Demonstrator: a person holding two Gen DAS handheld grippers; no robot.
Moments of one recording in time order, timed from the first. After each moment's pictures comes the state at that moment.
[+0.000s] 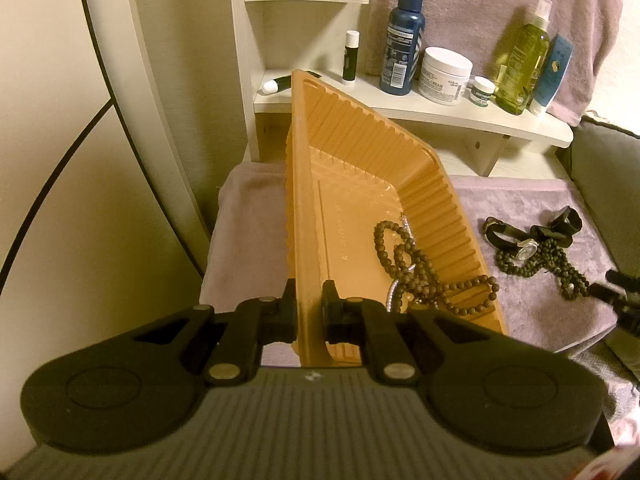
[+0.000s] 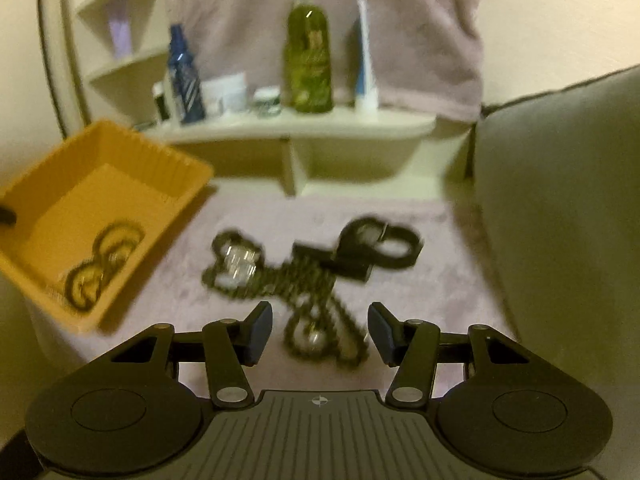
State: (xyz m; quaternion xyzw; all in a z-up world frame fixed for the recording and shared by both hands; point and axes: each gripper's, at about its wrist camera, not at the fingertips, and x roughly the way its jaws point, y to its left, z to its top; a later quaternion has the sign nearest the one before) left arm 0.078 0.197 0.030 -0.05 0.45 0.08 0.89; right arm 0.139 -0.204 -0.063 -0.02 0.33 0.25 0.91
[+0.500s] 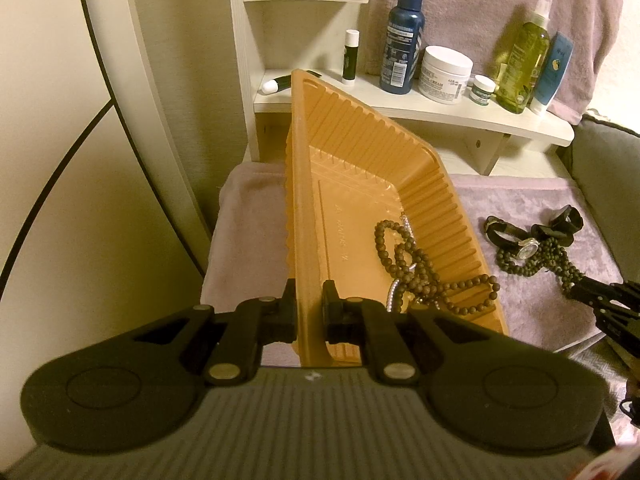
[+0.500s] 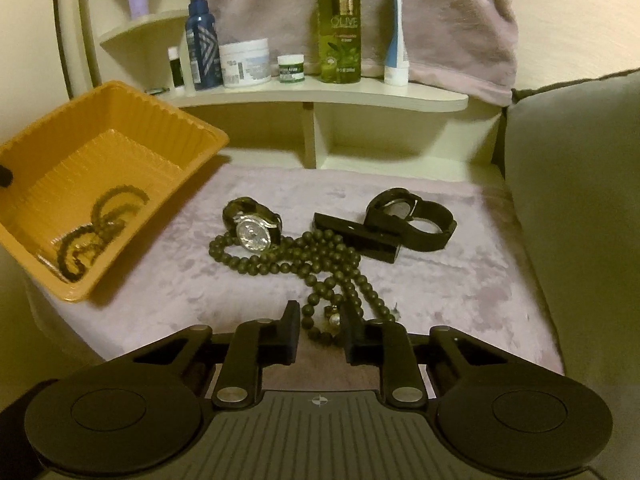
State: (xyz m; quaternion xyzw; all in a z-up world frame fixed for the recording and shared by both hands) left arm 0.079 0.197 0.031 -0.05 0.45 0.08 0.89; right arm 0.153 -0.181 -0.085 -0.04 0.34 0.26 0.90
